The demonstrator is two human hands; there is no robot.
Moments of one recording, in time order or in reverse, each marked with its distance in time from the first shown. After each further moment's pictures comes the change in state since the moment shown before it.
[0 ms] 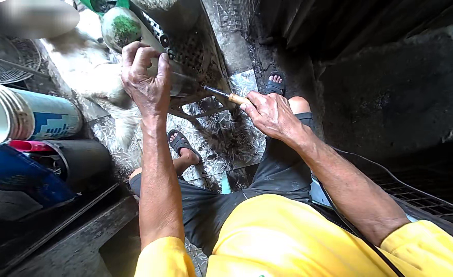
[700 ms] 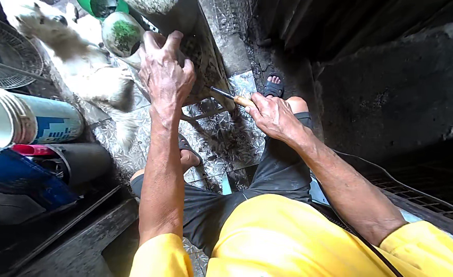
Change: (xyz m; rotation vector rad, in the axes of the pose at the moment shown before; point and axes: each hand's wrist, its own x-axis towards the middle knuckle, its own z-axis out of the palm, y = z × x) left_hand 0.030 0.075 0.005 0.367 -0.456 -0.210; right_hand -0.007 0.011 0.003 -0.013 -0.068 0.099
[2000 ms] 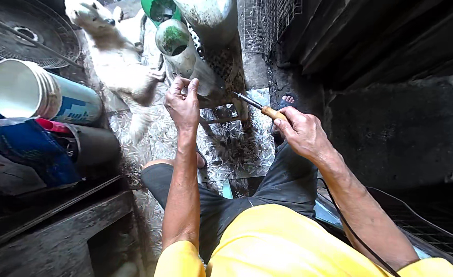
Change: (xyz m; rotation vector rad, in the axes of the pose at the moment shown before) left_hand -0.065 -0.051 0.019 -0.756 0.349 -0.236; right_hand -0.044 -0.009 -0.019 0.099 0.194 -0.098
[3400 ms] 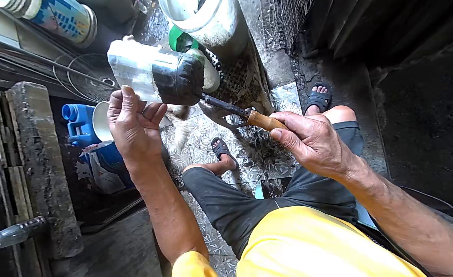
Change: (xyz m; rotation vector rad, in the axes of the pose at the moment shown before) left_hand 0.010 0.103 -0.136 -0.677 -0.065 -0.106; right_hand -0.019 -0.051 -0.019 0.501 0.171 -0.455
